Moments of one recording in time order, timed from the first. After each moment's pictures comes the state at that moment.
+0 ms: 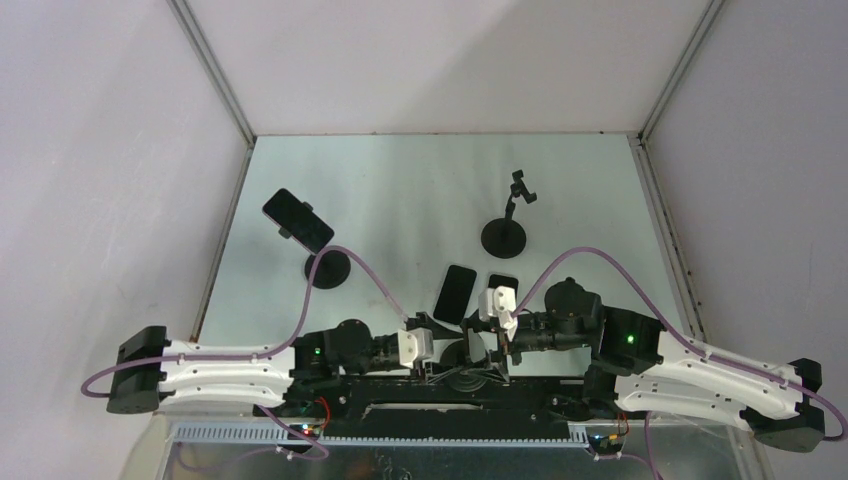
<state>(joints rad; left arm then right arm) -1.40 0.83 0.36 0.45 0.06 0.09 1.22 0.70 0.72 -0.32 -0.35 -0.06</state>
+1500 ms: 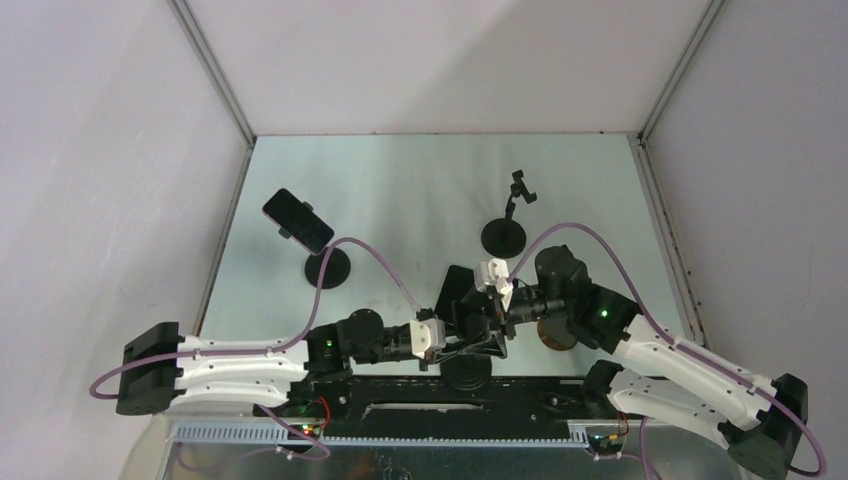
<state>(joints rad) -1.35 0.95 0.41 0.49 0.14 0.10 0.88 0.86 0.69 -0.19 -0.74 -0.13</state>
